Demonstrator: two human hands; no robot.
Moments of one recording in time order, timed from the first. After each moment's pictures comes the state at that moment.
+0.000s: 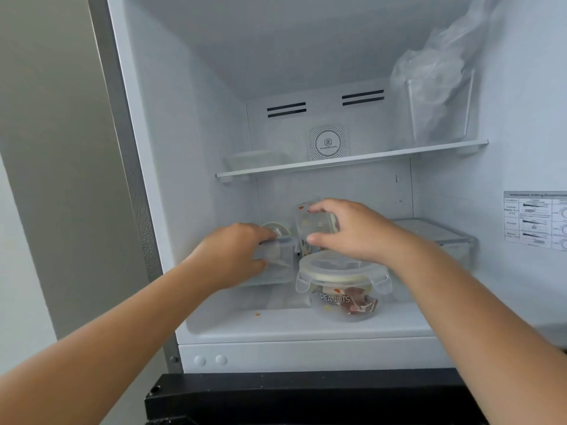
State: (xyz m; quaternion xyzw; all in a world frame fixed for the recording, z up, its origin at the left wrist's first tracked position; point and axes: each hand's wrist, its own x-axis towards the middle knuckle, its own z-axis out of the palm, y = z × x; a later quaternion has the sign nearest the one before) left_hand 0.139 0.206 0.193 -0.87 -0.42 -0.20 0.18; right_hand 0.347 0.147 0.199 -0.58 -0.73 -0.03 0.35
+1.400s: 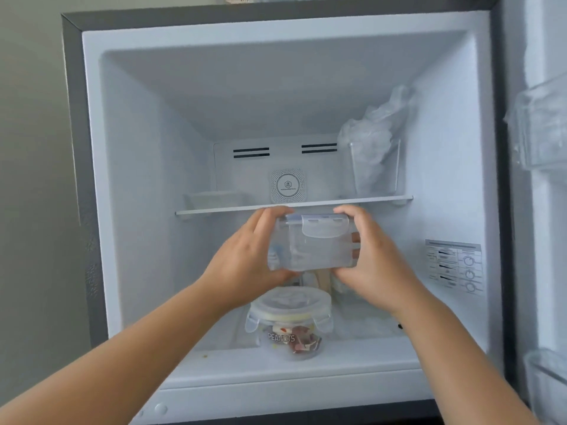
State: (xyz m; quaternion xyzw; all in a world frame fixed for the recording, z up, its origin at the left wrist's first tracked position) left_hand 0.211 0.167 0.215 -0.86 -0.22 -0.44 0.12; right_hand 0.412 0.097 0.191 -0.50 -0.67 -0.13 0.53
